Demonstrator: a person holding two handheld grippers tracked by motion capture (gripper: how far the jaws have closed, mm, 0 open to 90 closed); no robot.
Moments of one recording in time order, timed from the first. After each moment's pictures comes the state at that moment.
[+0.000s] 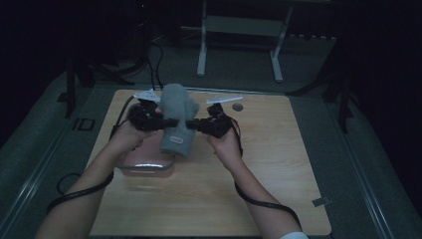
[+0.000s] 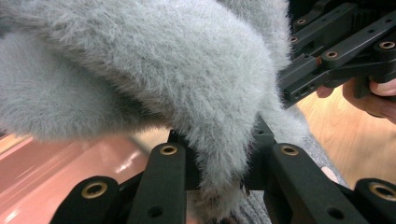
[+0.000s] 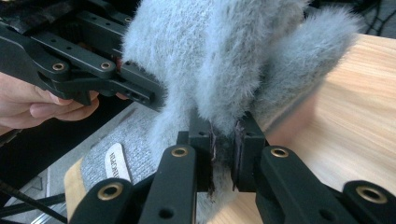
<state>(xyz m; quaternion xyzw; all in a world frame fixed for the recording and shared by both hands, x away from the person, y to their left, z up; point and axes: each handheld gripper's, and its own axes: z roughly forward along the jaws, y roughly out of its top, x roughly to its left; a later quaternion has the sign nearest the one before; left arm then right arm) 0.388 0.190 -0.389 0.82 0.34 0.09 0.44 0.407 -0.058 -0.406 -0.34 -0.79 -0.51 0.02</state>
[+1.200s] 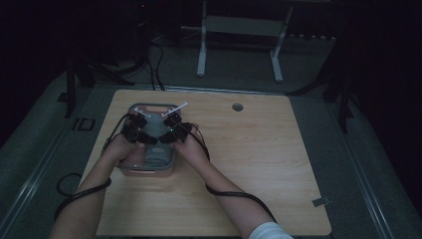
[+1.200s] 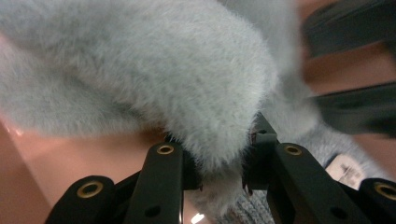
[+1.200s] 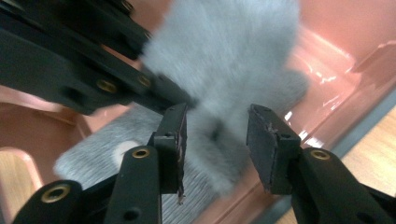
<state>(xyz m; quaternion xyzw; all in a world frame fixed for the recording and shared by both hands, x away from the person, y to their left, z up) 0.434 0.224 -0.506 0.83 0.49 0.03 0.27 0.438 0.047 -0.483 -0.34 -0.88 -0.34 -0.03</state>
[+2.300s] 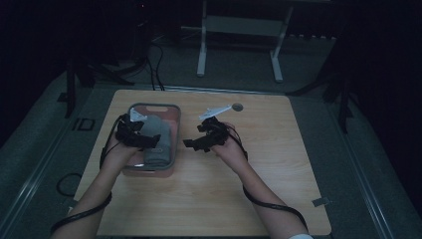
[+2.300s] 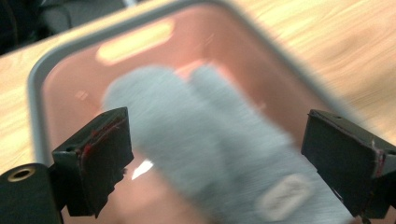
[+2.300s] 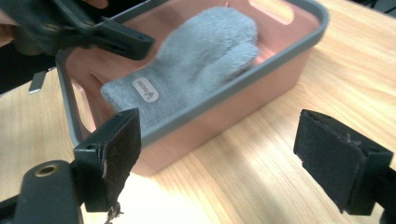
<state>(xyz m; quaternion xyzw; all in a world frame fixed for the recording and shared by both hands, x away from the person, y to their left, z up) 0.366 0.202 -0.456 0.79 0.45 0.24 0.35 0.411 -0.065 -0.452 -0.26 -0.86 -0.43 -0.05</state>
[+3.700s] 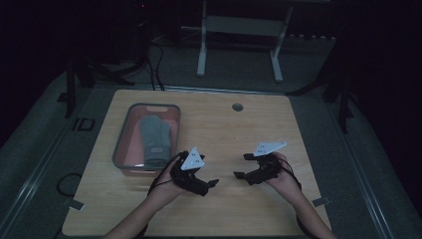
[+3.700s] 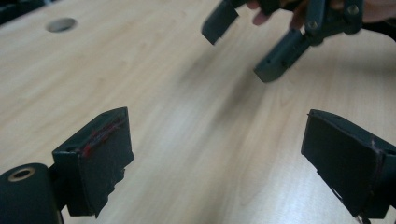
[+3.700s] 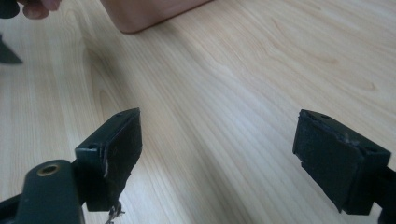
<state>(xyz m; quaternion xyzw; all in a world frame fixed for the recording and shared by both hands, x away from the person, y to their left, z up) 0.290 0.056 -0.498 0.85 0.23 0.13 0.46 0.348 -0.223 -0.508 -0.24 -0.87 -0.42 -0.06</state>
